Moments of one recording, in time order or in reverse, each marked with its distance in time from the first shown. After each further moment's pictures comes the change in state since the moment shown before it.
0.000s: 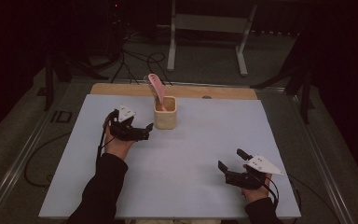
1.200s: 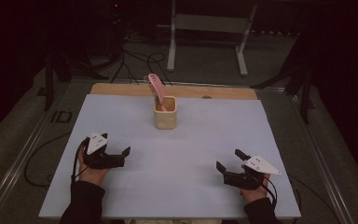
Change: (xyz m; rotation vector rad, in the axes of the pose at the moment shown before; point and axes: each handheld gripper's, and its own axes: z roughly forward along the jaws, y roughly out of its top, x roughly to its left) left arm 0.018 -0.078 -0.068 -0.044 0.007 -0.031; right arm 0.003 -0.001 0.003 0.007 0.010 -0.008
